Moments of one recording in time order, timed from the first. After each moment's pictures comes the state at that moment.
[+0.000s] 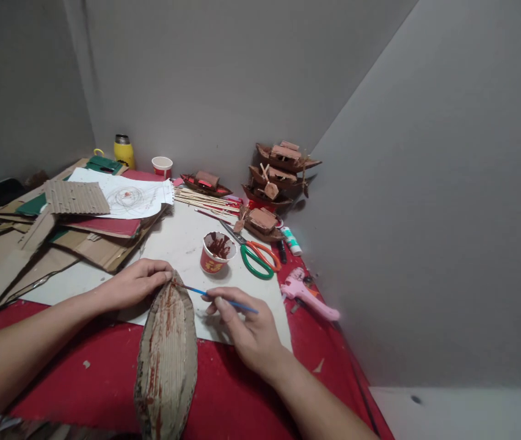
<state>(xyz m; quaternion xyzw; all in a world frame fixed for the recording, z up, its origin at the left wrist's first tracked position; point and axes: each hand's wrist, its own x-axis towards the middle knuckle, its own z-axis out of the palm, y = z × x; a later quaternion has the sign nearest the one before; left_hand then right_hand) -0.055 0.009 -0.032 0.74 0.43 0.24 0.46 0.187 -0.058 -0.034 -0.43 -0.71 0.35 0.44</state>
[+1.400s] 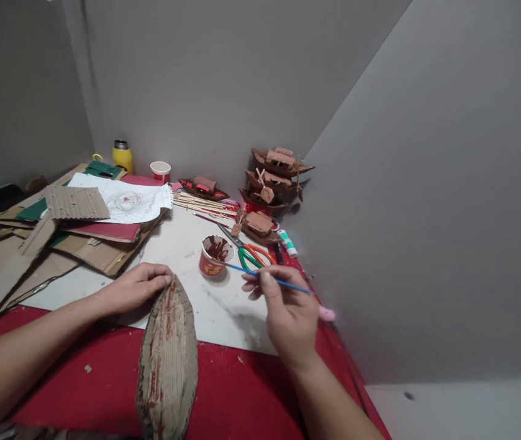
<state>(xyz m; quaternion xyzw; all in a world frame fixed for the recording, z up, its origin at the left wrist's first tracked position) -0.057 0.009 -0.034 0.73 0.43 0.24 0.48 0.199 -0.044 -0.005 -0.46 -0.58 0.23 0.63</state>
